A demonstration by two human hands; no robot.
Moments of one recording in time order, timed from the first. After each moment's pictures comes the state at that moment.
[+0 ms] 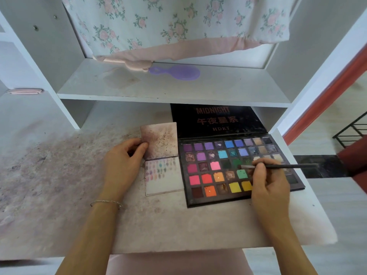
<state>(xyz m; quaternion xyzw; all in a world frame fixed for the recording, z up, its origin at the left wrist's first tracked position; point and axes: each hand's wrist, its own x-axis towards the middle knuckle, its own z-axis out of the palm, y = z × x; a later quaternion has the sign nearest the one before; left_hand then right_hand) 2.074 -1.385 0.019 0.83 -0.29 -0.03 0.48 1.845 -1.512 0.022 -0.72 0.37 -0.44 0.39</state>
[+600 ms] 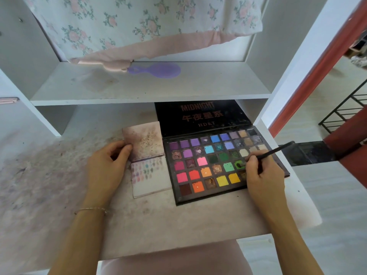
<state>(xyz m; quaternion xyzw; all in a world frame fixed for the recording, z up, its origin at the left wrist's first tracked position) 2.074 -1.383 0.018 0.83 -0.30 -0.04 0.47 1.830 -1.534 0.015 -0.74 0.43 -0.39 0.34</state>
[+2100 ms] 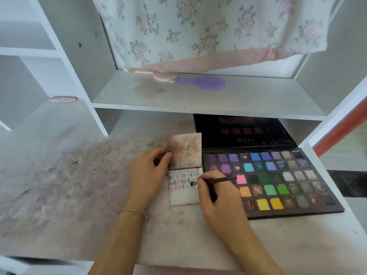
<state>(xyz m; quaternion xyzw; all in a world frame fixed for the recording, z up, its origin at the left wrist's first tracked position) 2.077 -1.383 0.014 0.82 -0.30 -0.04 0.48 1.929 -1.455 0.018 -0.85 0.21 -0.32 0.36</state>
